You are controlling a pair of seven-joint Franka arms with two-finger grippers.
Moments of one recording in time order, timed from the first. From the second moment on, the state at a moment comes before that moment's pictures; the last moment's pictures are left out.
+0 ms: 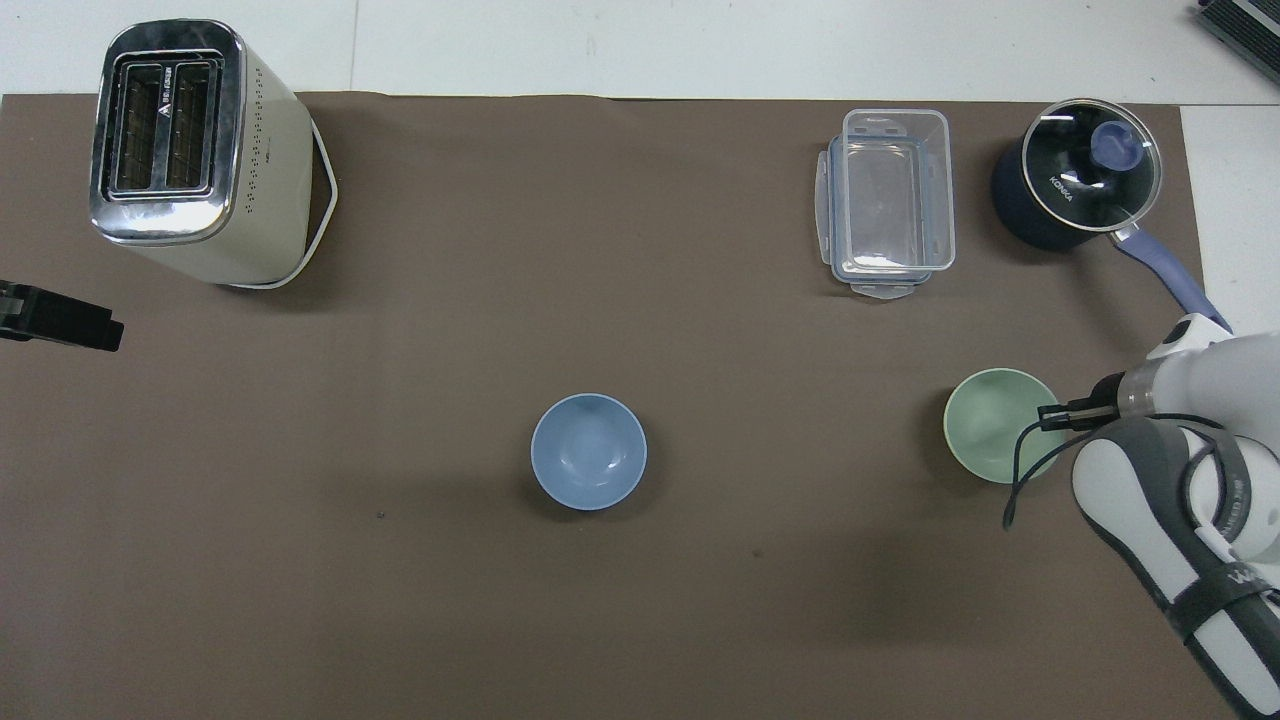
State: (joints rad) left arm -0.08 0.01 0.03 -1.47 0.00 1.48 0.18; right arm -0.14 0.03 -0.06 -2.27 -0.02 2.29 -0.26
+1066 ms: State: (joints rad) left arm -0.08 0.00 0.03 -1.47 0.00 1.48 0.18; right arm 0.15 -0.06 -0.04 -2.04 0.04 2.01 0.07
